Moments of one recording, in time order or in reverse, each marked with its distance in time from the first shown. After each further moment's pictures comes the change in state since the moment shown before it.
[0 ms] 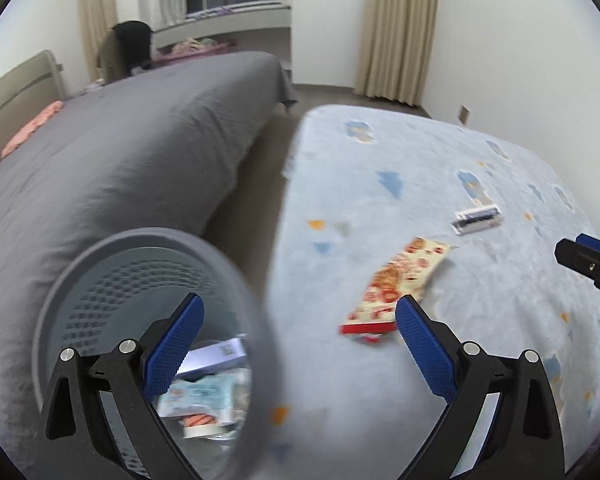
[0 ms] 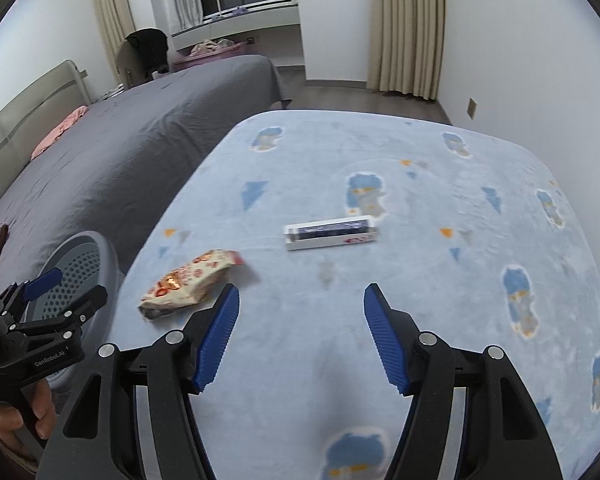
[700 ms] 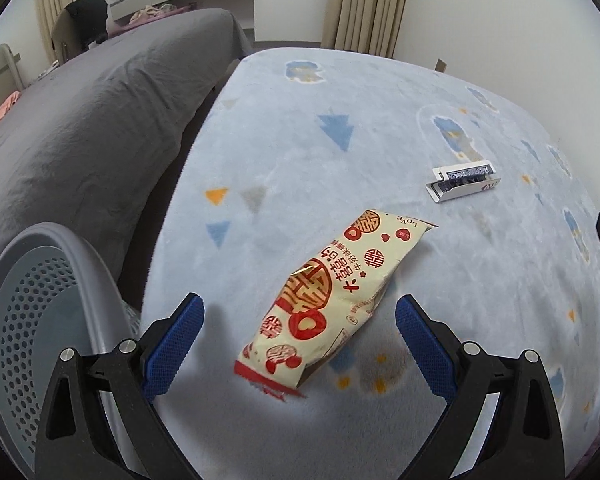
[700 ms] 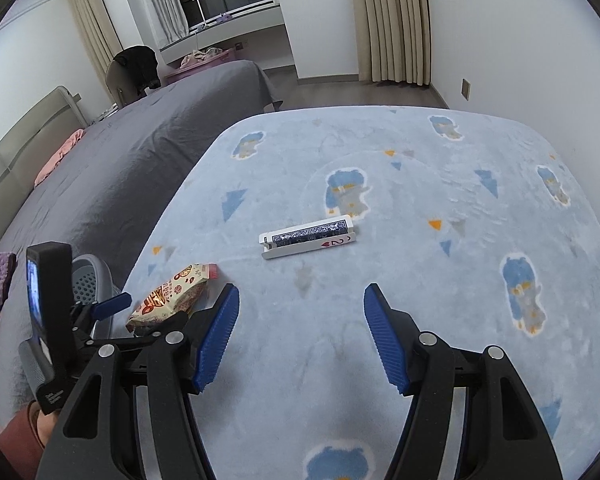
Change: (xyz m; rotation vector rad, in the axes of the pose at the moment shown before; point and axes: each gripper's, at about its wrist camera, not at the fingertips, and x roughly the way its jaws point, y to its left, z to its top) left arm 0.080 -0.056 0.005 0.052 0.157 -0.082; right arm 0.012 -0.028 0.004 0.076 0.001 0.056
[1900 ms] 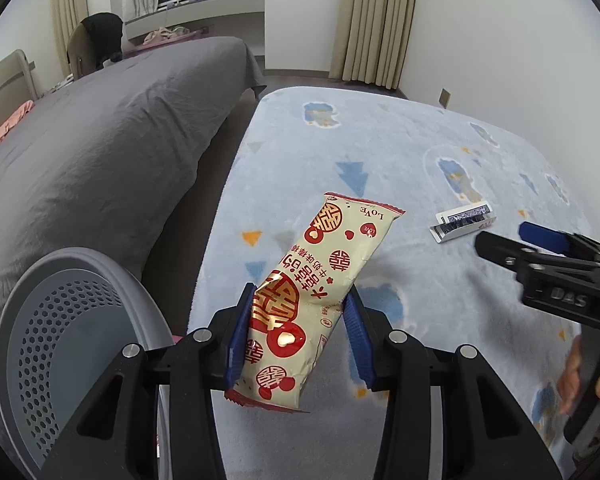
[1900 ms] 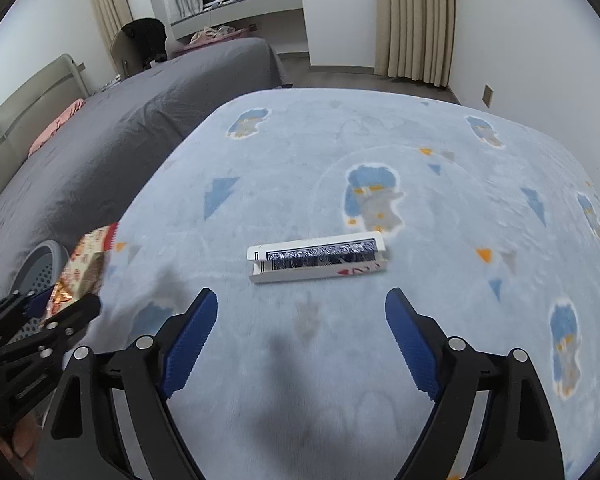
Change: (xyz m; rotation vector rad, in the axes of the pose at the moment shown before) left arm -0.035 0.020 0.008 -0.025 -0.113 0.018; right arm 0.092 0.012 0.021 -0.112 0.060 -0.024
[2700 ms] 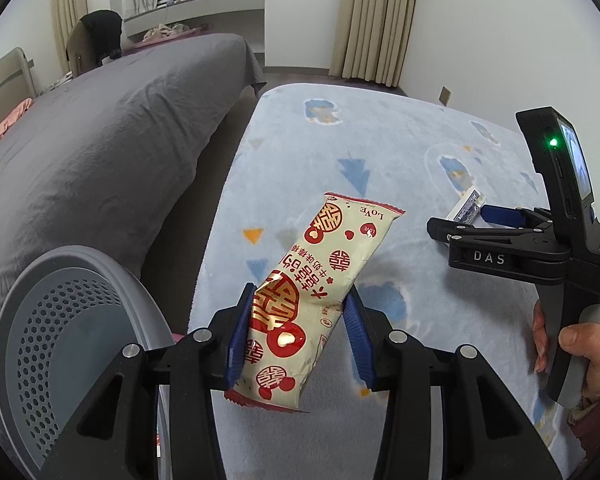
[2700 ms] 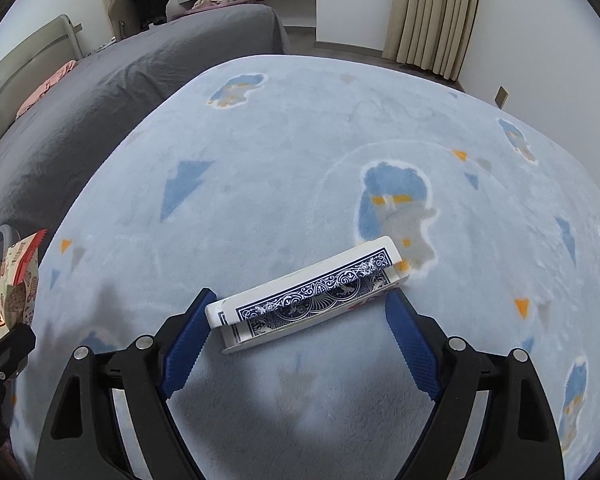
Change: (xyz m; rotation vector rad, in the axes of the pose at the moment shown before) left arm 0.003 0.001 0.000 0.002 0.013 -0.002; right arm 0.053 0.004 0.025 -0.079 0.074 -0.060
